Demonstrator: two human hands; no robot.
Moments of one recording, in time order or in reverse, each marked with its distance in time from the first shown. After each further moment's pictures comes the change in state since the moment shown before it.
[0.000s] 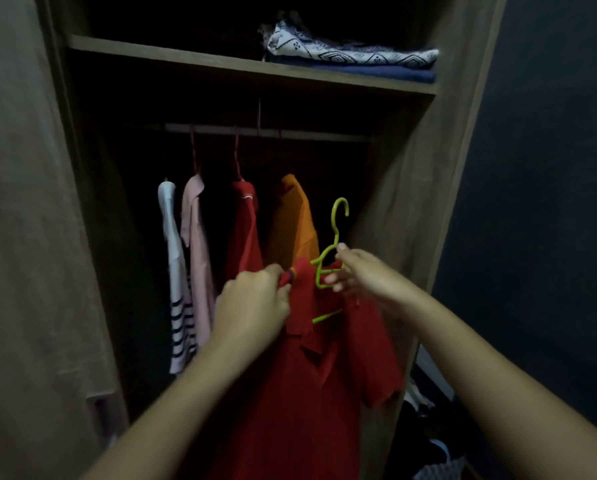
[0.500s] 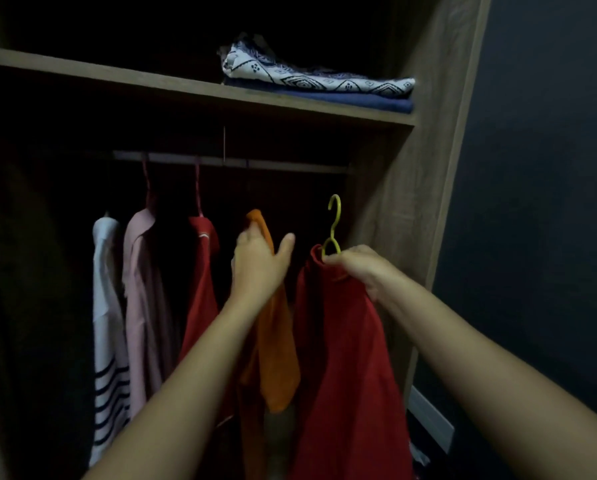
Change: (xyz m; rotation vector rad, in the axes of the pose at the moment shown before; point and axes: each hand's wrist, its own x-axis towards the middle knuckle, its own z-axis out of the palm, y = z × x) left_hand 0.158 0.045 0.058 -0.449 0.106 -0.197; right_hand 0.112 -0.019 -0.068 0.069 0.166 0.077
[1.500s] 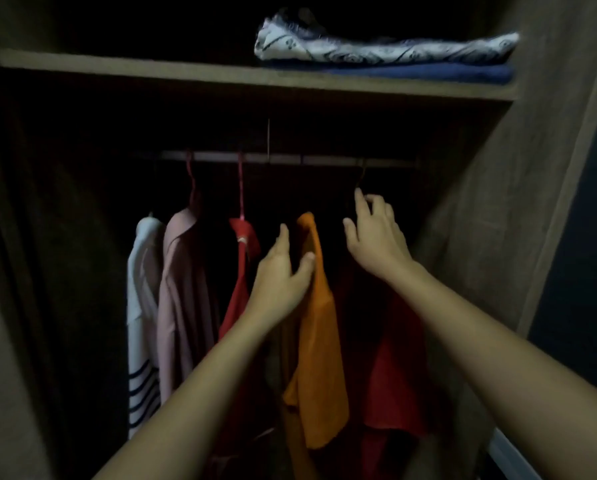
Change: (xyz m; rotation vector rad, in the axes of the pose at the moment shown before) left_hand 0.028 -0.032 0.016 -0.045 -0.032 0.090; right_hand 0.089 -0.022 0.030 -0.854 0.278 -0.776
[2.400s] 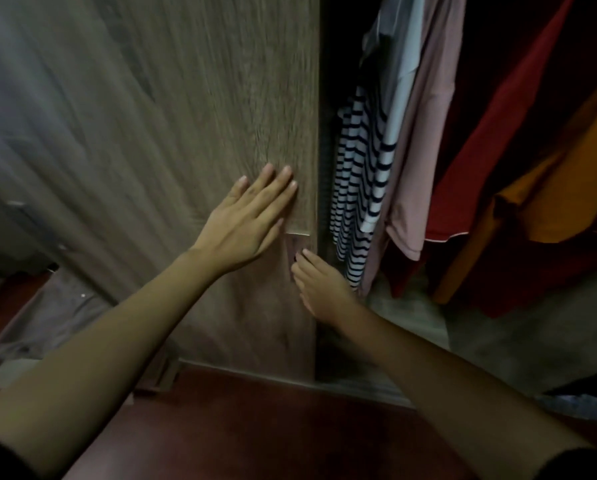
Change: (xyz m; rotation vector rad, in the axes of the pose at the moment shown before) left_hand -0.216 -0.321 -0.248 1.067 -0.122 0.508; right_hand -0.322 -0.328 0.263 -0.407 -0.611 -0.981
